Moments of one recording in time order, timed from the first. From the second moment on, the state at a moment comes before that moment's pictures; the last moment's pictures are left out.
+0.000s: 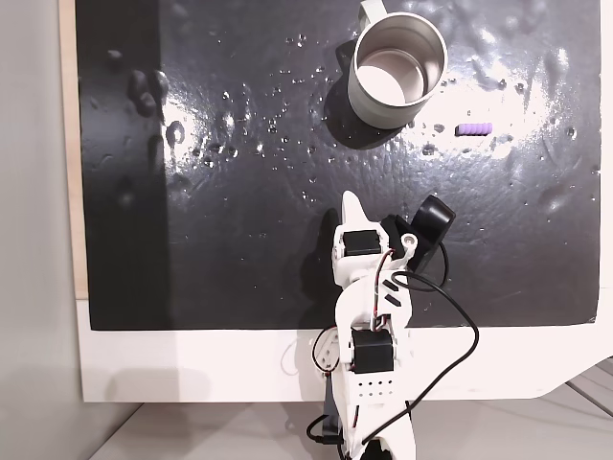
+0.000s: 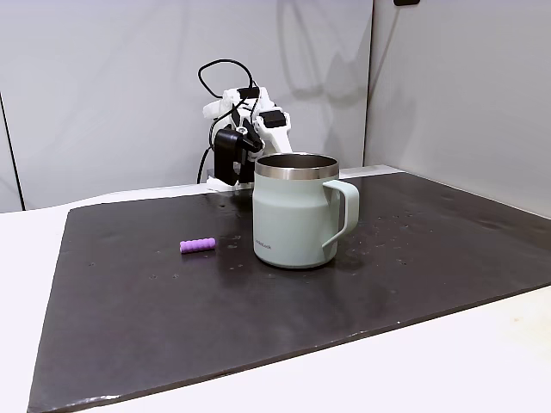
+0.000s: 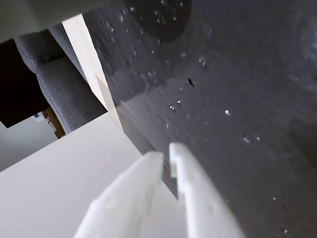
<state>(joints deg) -4.8 190.6 179.4 42.9 1.8</state>
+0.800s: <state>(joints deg) -3.6 171.7 137.6 56.2 1.3</state>
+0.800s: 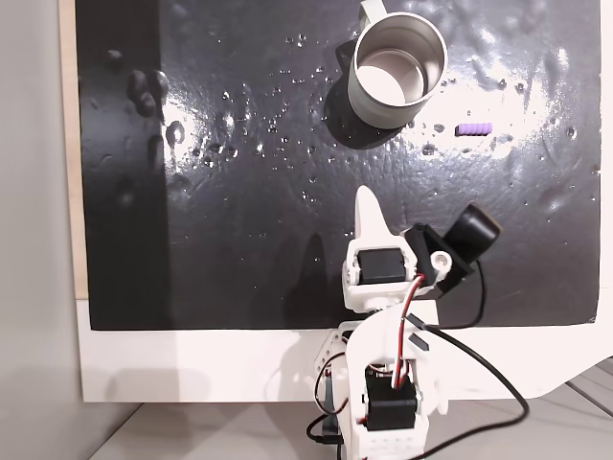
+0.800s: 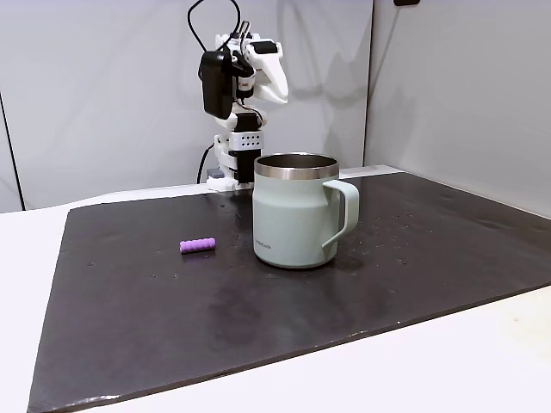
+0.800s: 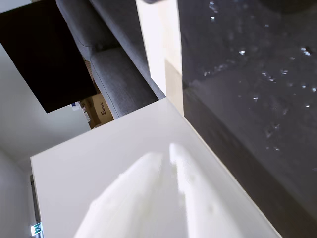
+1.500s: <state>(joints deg) 13.5 118.7 81.0 87.8 -9.1</state>
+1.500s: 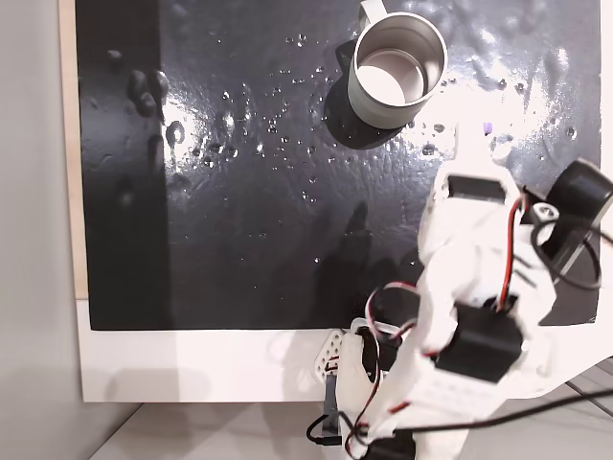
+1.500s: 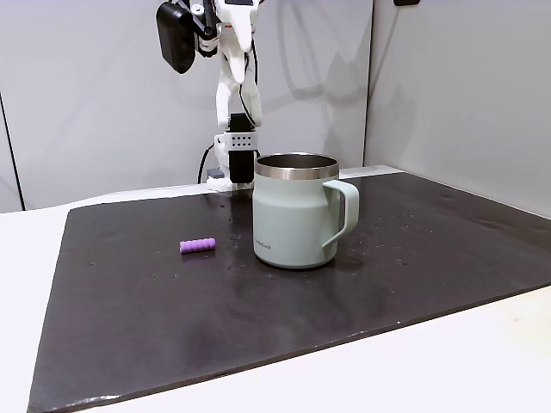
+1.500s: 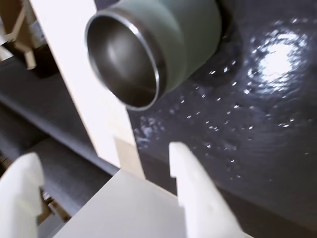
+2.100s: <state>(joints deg) 24.7 80.7 59.8 93.2 -22.7</state>
